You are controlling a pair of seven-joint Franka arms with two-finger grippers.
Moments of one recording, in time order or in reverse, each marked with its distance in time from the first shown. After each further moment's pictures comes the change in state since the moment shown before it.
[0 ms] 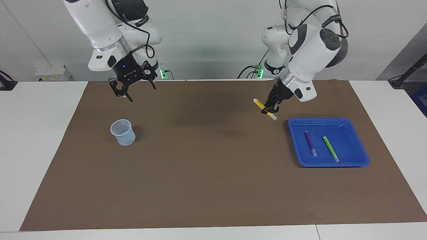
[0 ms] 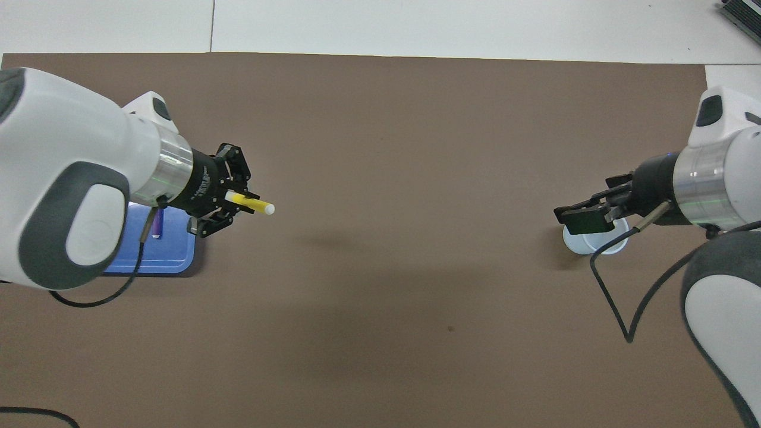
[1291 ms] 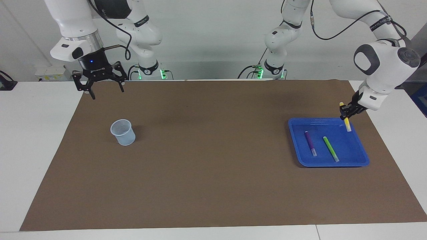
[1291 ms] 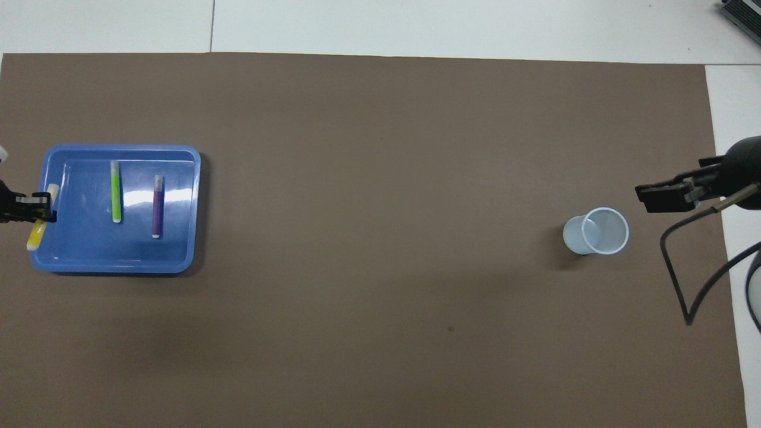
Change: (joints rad) left arm 0.460 0.051 0.008 -0.129 0.396 0.141 1.413; right arm -0.104 -0.003 0.000 0.043 -0.145 0.000 0.013
